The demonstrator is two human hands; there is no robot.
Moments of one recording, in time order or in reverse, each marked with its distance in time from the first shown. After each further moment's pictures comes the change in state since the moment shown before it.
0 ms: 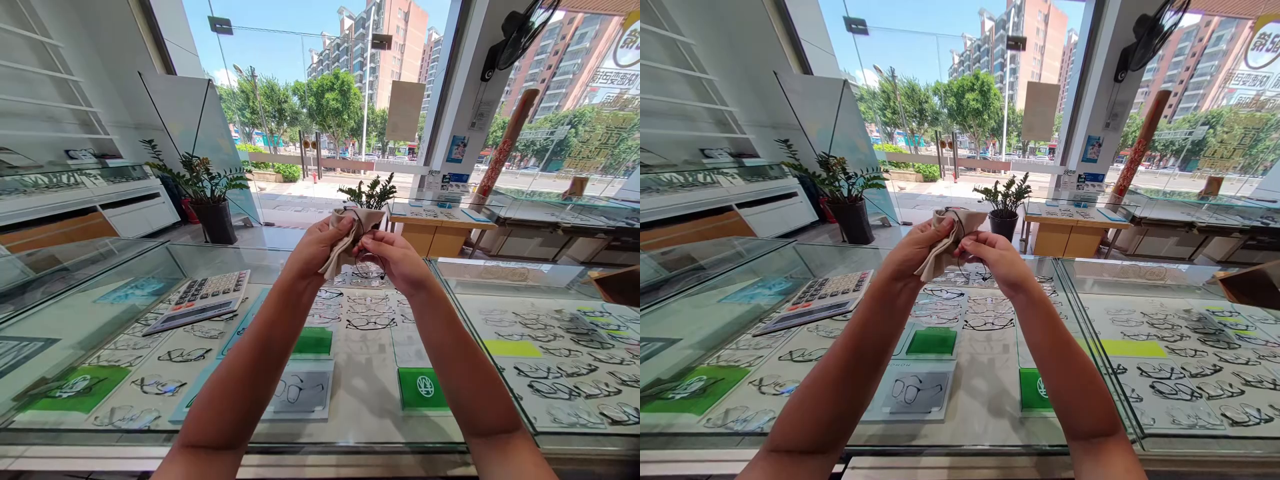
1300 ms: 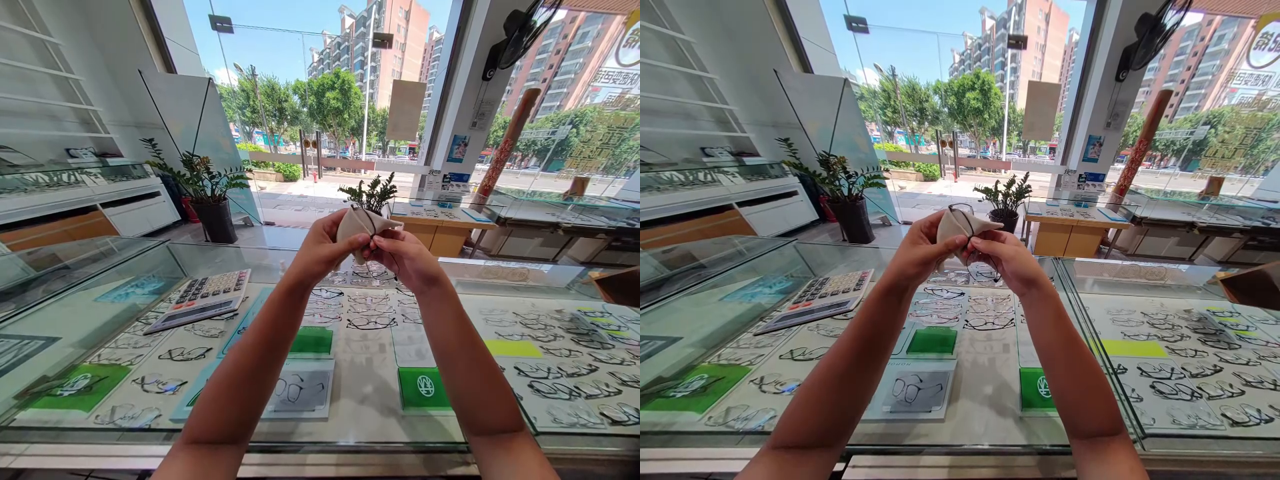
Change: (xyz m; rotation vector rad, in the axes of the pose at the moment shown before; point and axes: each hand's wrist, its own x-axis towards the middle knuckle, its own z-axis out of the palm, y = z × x) left_hand -0.007 0.003 -0.001 0.274 -0.125 0.244; right_hand -0.008 -0.016 -0.007 0.032 -0.021 0.035
